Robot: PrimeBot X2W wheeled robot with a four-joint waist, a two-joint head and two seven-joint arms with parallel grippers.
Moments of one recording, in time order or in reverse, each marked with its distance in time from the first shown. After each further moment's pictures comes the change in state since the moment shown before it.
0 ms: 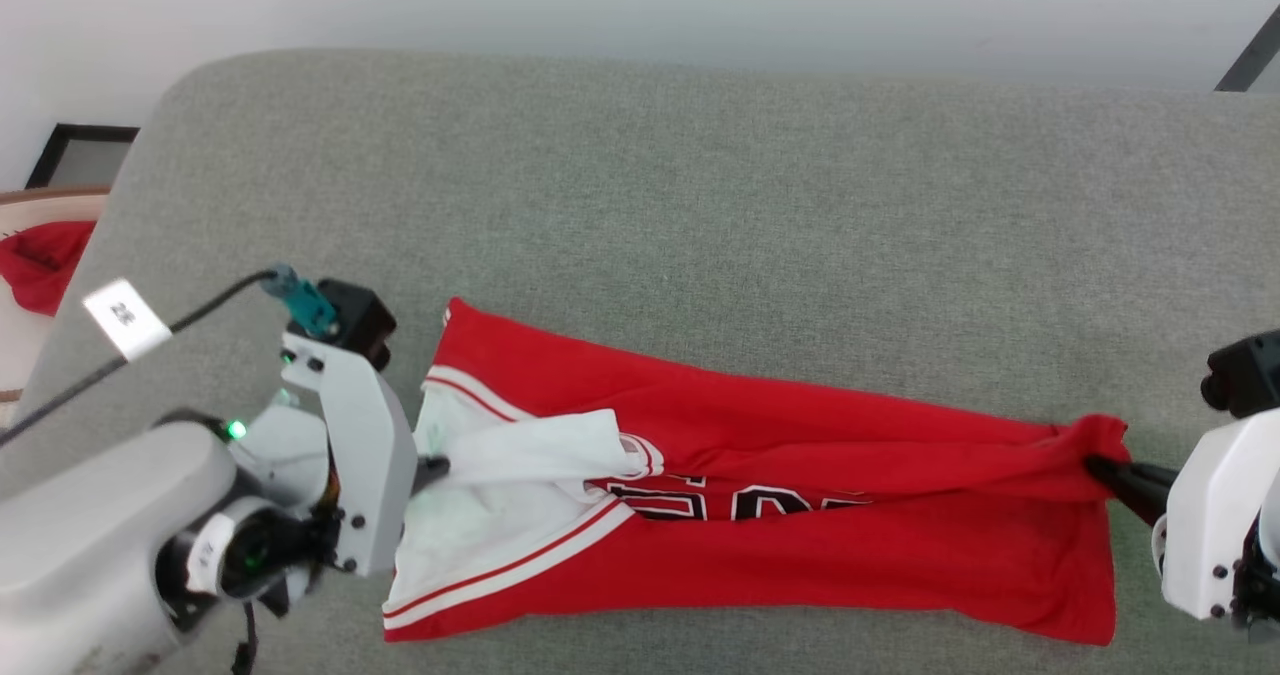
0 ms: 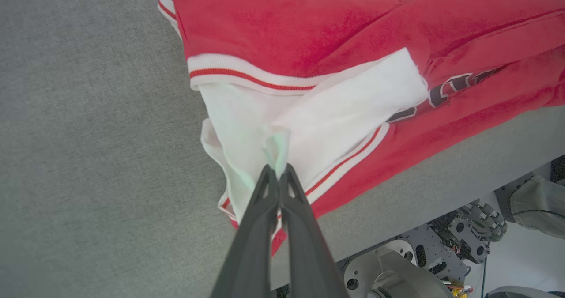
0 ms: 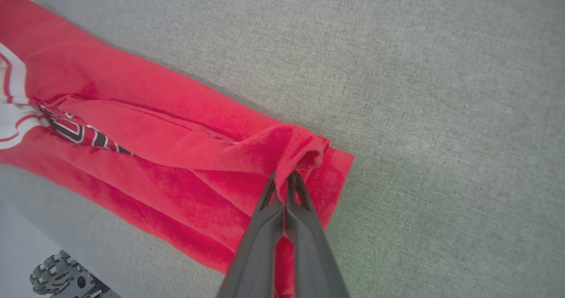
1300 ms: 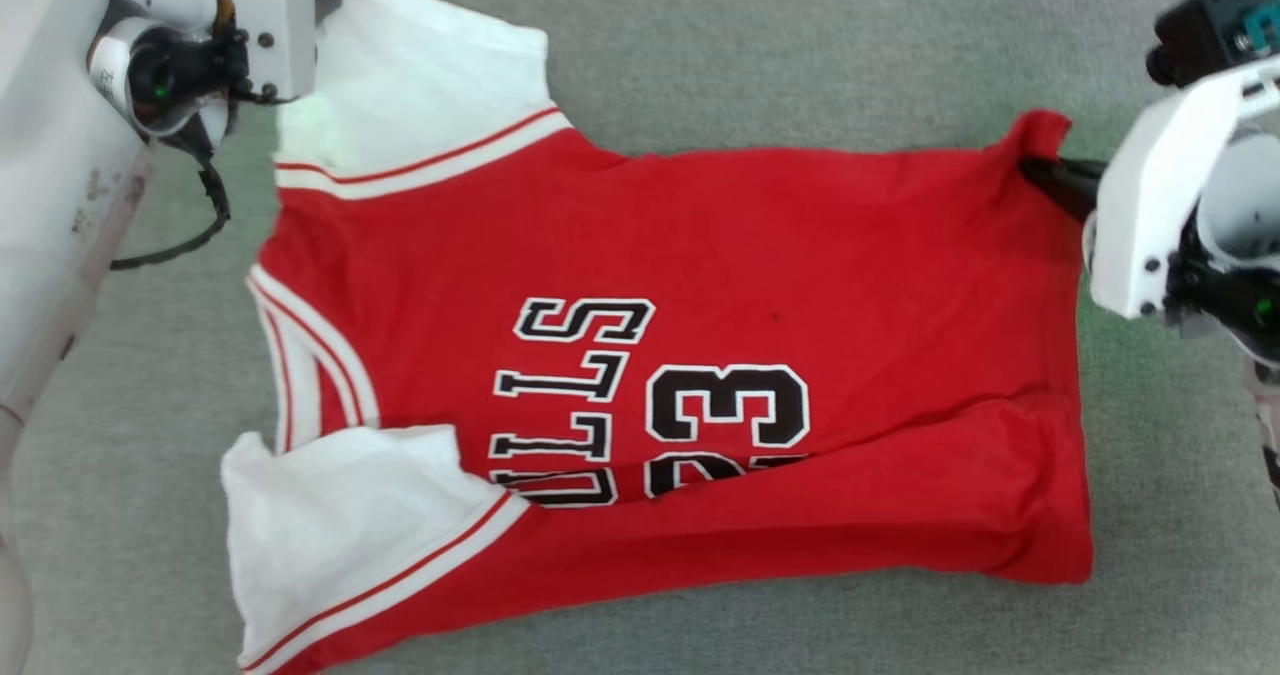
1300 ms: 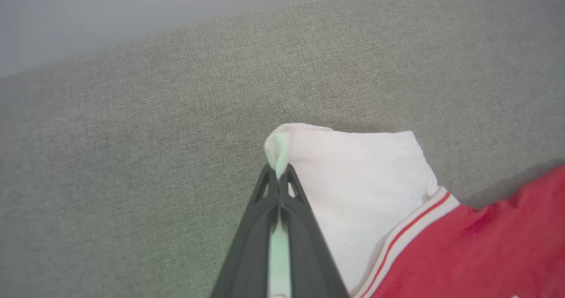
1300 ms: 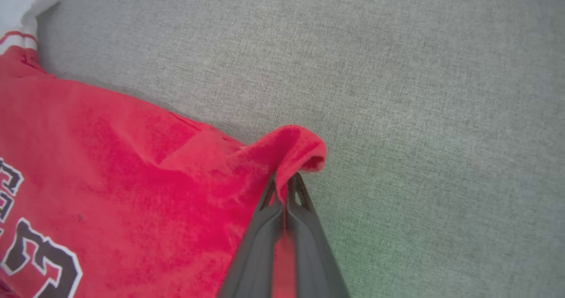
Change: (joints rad) left arm -0.558 -0.421 0.102 0.977 0.152 -0.348 -0.004; right arm -0.574 0.131 0.120 0.248 -0.091 0.000 0.058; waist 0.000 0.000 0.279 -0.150
